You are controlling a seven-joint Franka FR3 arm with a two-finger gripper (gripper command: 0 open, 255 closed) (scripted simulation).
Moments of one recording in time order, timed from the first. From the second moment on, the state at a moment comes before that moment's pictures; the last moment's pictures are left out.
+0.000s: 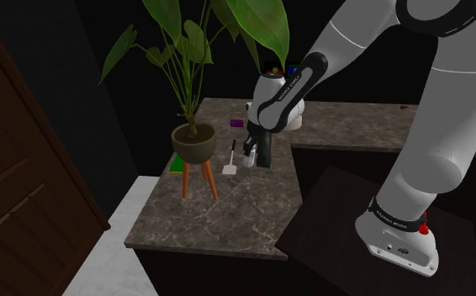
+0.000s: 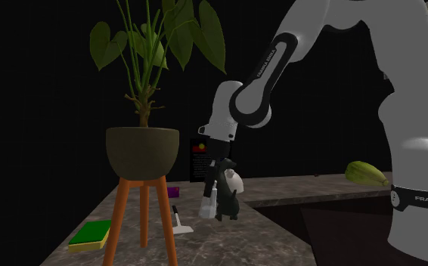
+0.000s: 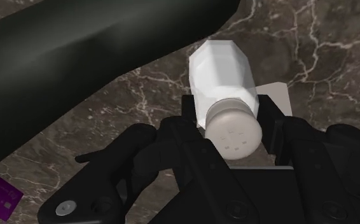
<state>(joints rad) -0.06 0.15 0.06 -2.48 0.02 2.85 -0.21</state>
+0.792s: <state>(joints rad) -0.06 0.00 0.06 -2.46 0.03 2.68 -0.22</state>
